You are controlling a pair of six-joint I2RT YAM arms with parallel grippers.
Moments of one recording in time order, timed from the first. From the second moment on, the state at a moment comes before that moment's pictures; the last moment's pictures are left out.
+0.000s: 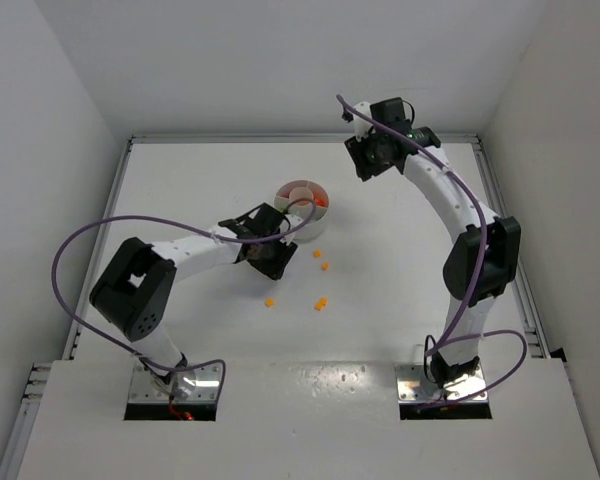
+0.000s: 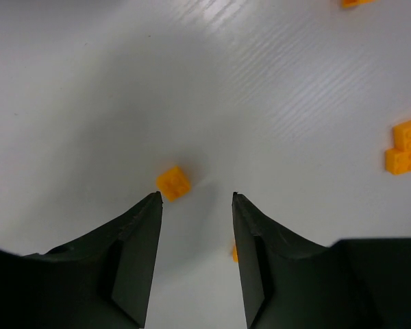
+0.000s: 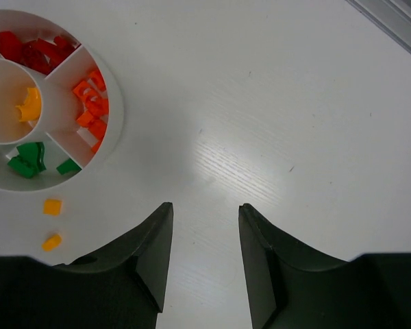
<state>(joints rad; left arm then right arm) -0.62 1.64 0.99 -0.41 0.09 -0.01 0.31 1.89 1.79 -0.72 -0.03 -0.26</state>
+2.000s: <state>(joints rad) -0.52 1.84 1.57 -0.32 0.21 -0.06 0.28 1.88 1.67 -0.71 -0.05 -0.26</state>
